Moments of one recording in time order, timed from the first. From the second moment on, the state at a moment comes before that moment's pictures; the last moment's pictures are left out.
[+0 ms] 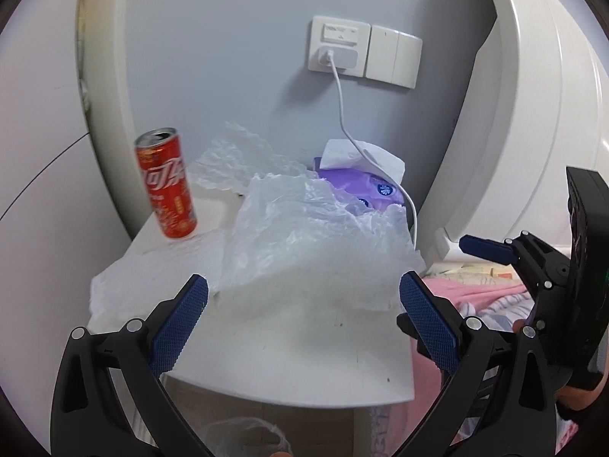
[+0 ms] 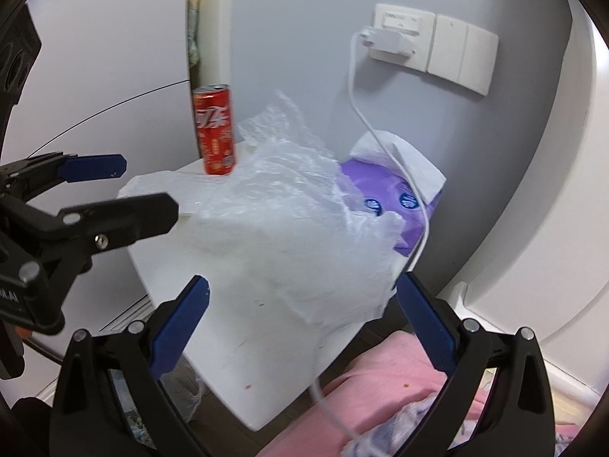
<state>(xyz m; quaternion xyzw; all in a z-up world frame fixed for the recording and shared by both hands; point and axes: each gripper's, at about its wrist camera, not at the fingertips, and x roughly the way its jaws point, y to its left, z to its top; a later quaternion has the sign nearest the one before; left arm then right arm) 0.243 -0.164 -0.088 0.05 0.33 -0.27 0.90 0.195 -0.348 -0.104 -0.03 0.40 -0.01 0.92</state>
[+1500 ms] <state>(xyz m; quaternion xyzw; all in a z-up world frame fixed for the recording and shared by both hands) 0.311 -0.212 -0.129 0.06 0.36 -0.28 0.89 0.273 -0.406 -0.159 0.02 0.47 -0.02 0.88</state>
